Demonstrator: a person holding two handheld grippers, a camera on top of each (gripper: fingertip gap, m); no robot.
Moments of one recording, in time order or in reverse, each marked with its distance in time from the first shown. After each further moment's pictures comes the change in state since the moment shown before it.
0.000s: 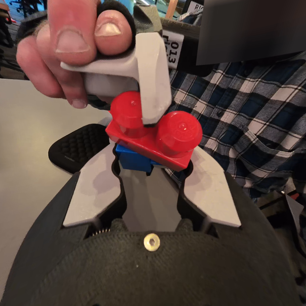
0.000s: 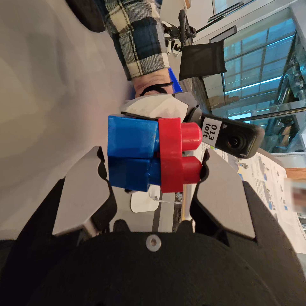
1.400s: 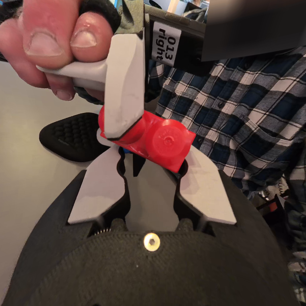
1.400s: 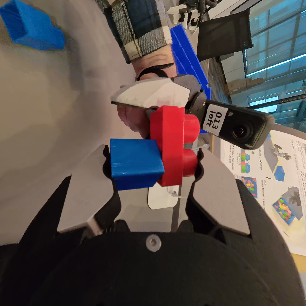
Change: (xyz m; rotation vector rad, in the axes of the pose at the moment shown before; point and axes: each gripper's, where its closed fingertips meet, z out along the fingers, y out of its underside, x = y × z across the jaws) left arm -0.011 0.032 -0.006 0.054 0.042 -0.074; right arm -0.027 0.034 0.028 -0.060 -0.077 0.079
